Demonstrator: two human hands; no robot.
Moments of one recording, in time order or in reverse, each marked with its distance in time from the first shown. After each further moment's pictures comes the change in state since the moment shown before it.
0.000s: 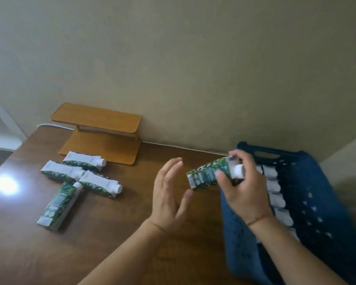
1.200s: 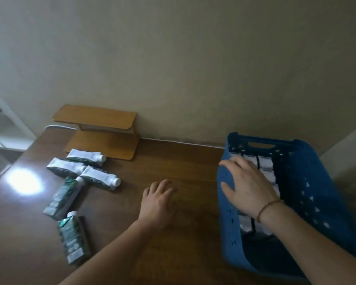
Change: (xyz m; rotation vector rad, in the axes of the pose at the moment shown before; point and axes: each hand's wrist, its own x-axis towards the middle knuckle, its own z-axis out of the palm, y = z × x) left_hand -0.038 -0.024 -0.004 0.734 -0.807 -0.421; right_hand -0.003 0.028 -0.041 -0.601 -0.496 0.002
